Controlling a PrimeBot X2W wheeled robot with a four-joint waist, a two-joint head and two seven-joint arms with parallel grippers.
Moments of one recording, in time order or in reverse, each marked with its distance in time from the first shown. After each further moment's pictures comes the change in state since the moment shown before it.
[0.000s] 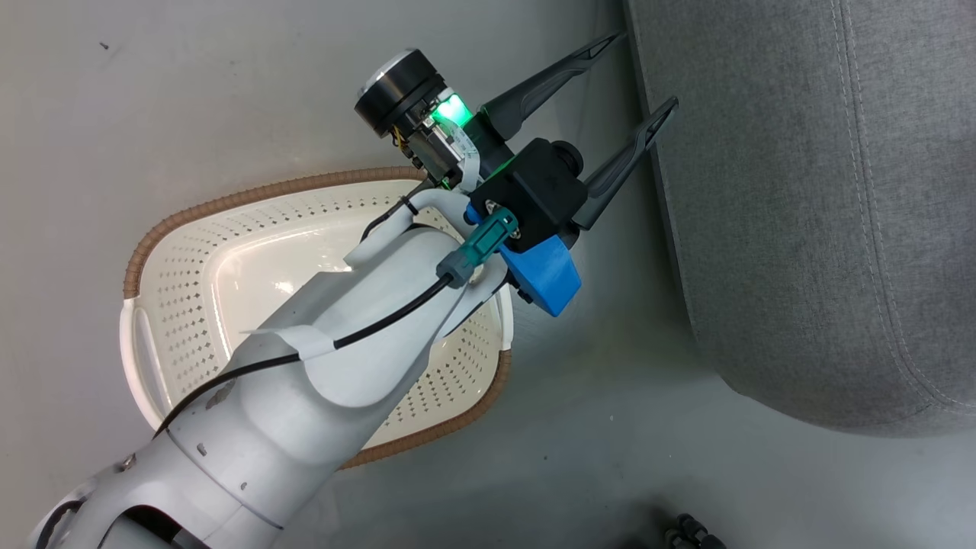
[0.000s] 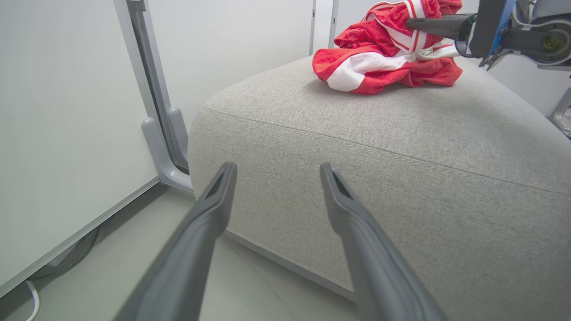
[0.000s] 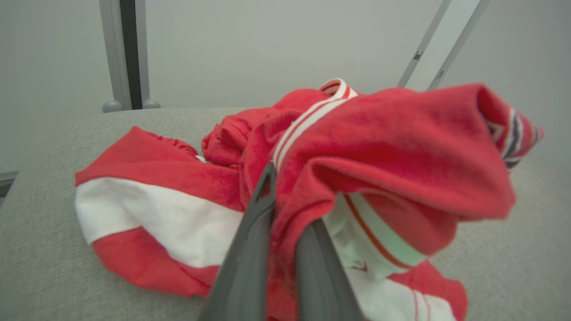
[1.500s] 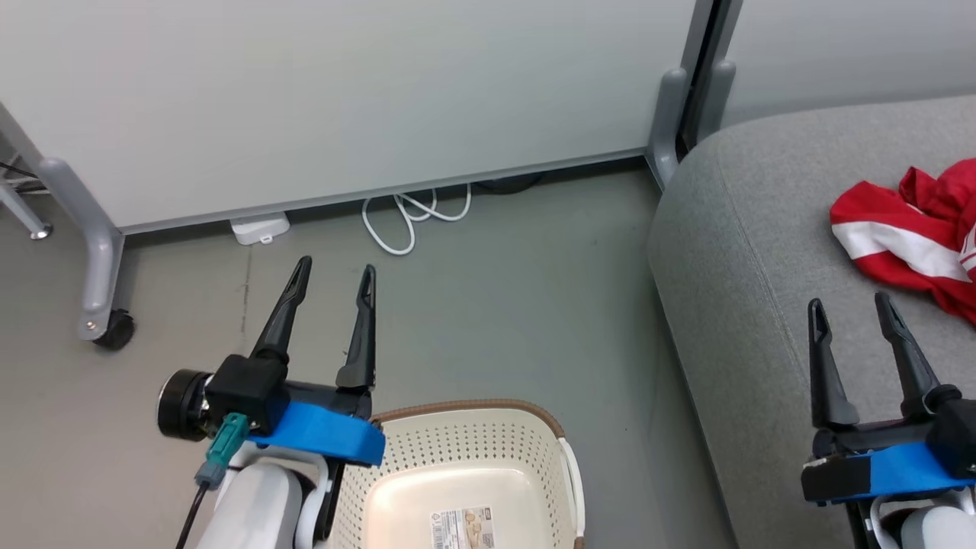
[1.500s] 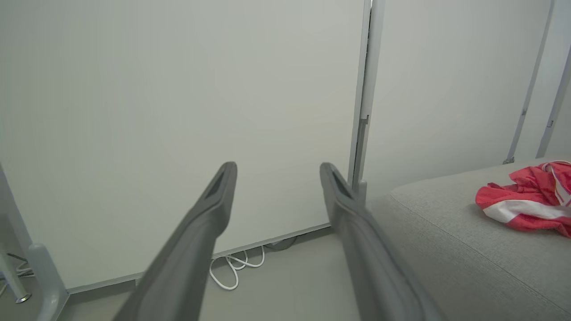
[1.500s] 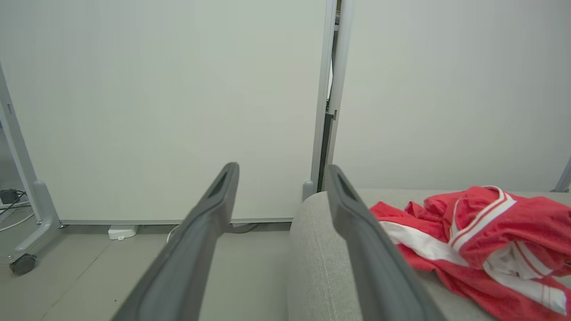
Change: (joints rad) left arm 0.729 -0.003 0.605 -0.217 0.025 0.071 -0.024; right arm 0.698 0.246 0.355 -0.463 -0.054 0.000 0.000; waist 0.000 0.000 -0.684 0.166
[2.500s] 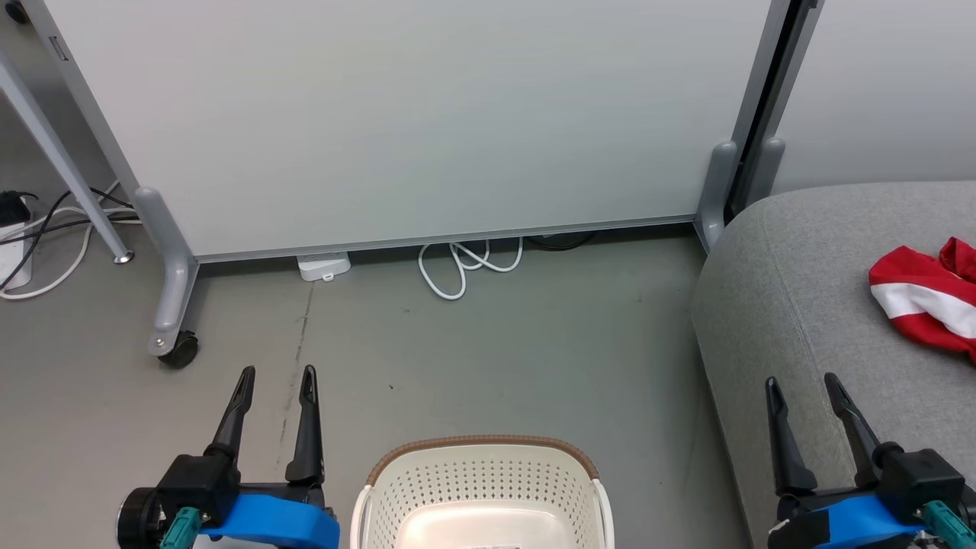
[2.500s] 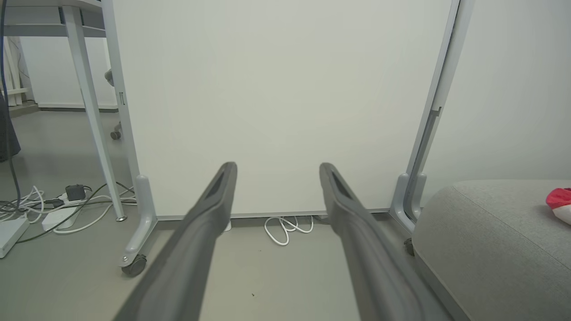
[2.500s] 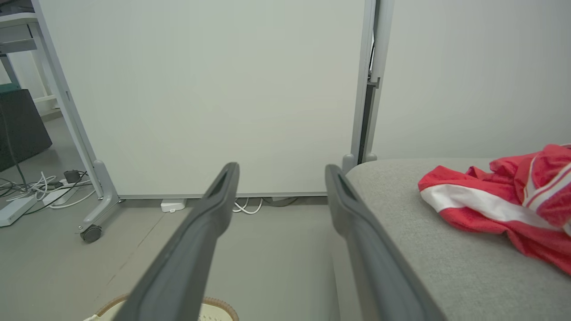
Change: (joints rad) left arm 0.241 -0.061 0.223 -0.015 0.062 -0.079 0.000; right arm 0.086 0.046 0.039 0.118 0.017 0.000 0.000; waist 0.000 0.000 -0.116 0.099
